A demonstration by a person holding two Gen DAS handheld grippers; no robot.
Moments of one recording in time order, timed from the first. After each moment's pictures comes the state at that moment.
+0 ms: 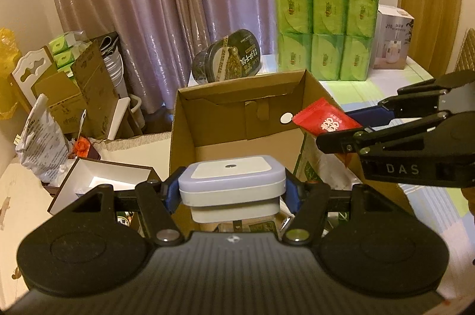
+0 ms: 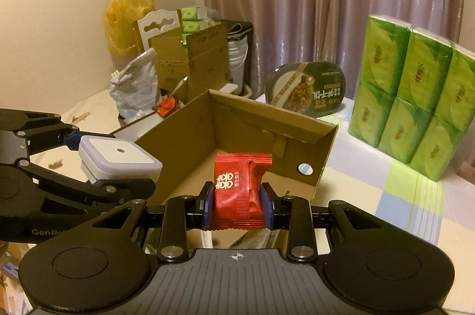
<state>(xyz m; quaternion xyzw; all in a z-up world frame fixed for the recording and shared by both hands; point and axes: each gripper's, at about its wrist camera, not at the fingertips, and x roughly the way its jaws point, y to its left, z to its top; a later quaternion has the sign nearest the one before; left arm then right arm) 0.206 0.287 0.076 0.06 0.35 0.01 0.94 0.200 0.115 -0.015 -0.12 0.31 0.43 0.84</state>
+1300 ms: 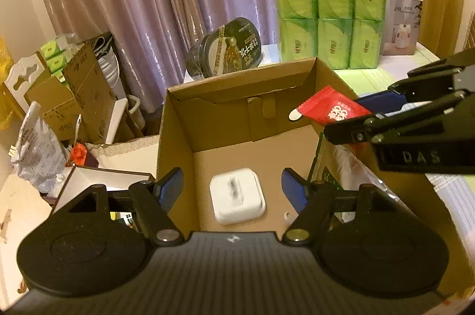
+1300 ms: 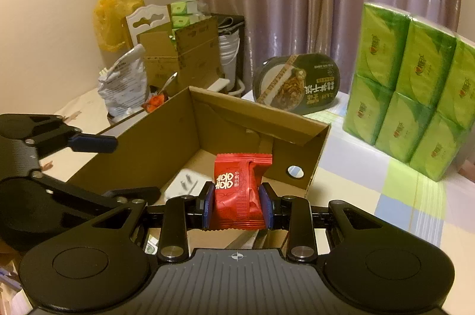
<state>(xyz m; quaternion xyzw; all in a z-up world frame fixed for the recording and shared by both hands) 0.247 0.286 0.050 0.09 0.36 0.01 0.93 0.228 0.124 -0.027 -0.12 0.32 0.42 0.84</state>
